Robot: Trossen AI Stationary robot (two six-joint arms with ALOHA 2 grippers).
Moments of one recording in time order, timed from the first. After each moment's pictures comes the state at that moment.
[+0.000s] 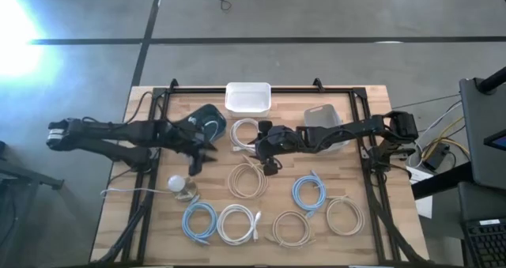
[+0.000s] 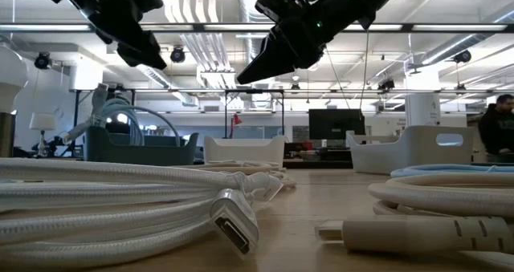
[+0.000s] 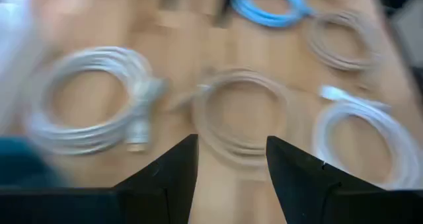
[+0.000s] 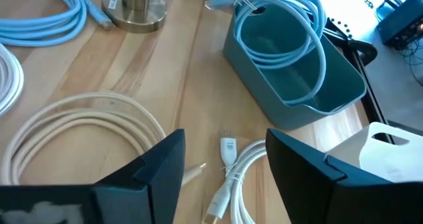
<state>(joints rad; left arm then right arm) 0.02 0.94 0.73 -0.47 0.08 -0.11 -0.01 1.71 1.11 0.03 0.08 -0.30</state>
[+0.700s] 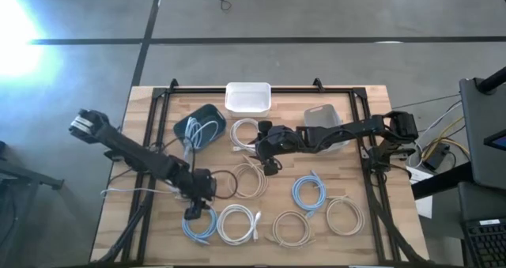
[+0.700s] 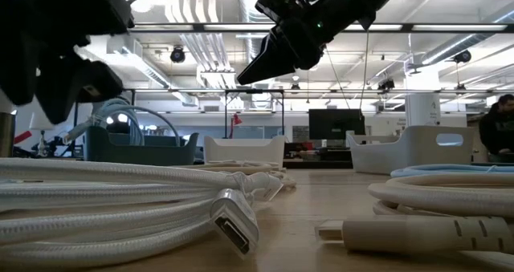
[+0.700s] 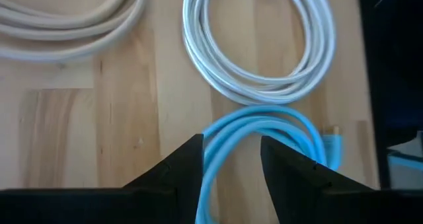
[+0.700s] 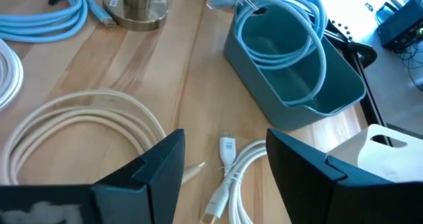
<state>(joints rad) -0.43 1.30 0.73 -0.40 0.13 -0.48 -0.01 1.71 1.11 0.02 0.08 -0.32</state>
